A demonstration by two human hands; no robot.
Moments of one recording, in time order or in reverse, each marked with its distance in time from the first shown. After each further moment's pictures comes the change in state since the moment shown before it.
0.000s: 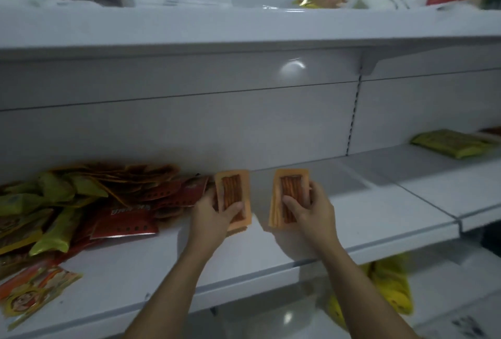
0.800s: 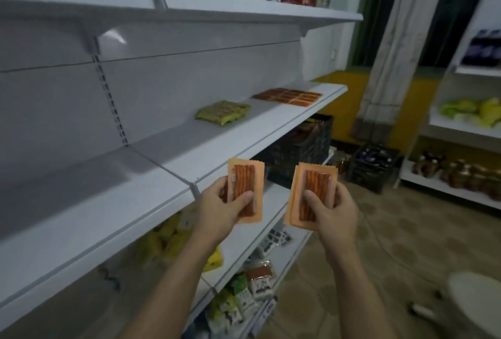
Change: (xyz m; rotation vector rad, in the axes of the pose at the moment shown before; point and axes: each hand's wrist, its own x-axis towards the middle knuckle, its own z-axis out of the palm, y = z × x) left_hand -0.189 0.088 0.419 -0.151 -0.723 0.124; right_hand -0.114 0.082 -0.448 -0.004 0.794 0.207
